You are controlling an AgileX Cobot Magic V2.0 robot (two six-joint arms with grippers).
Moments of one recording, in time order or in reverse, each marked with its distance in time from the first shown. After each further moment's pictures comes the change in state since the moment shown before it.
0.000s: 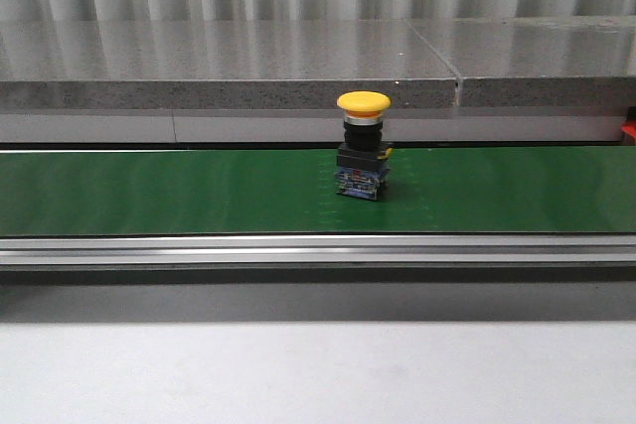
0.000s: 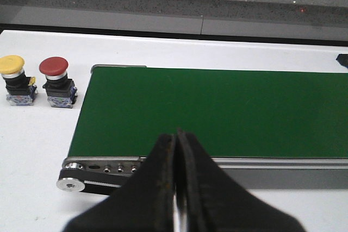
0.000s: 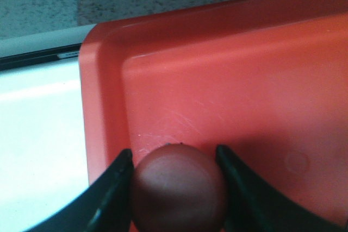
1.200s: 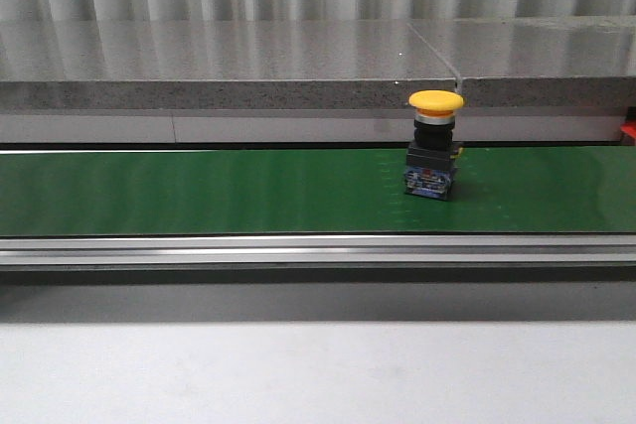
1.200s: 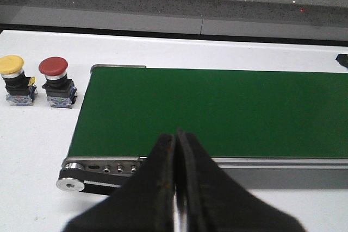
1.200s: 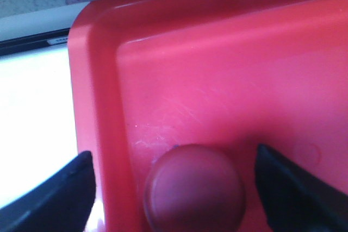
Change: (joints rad) left arm 0.000 0.000 0.000 0.000 0.000 0.000; right arm -0.002 0.034 -0.004 0.008 0.004 0.000
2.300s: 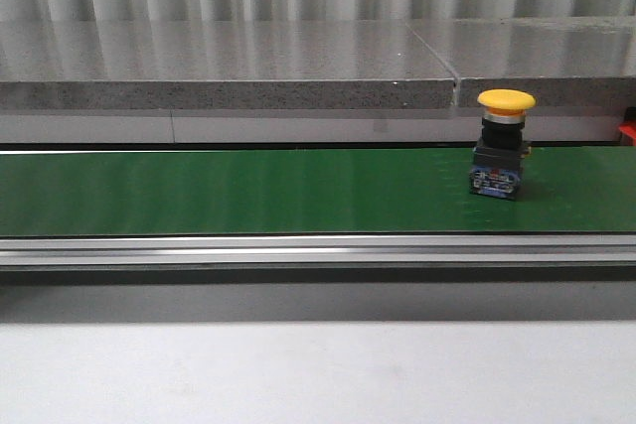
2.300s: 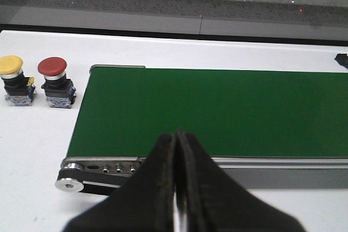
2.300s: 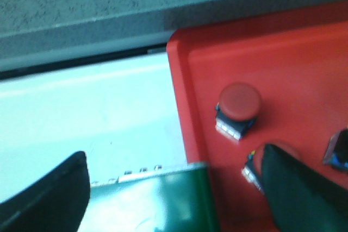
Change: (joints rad) left arm 0.000 0.000 0.000 0.000 0.000 0.000; right arm 0.000 -0.518 0.278 0.073 0.164 0.000
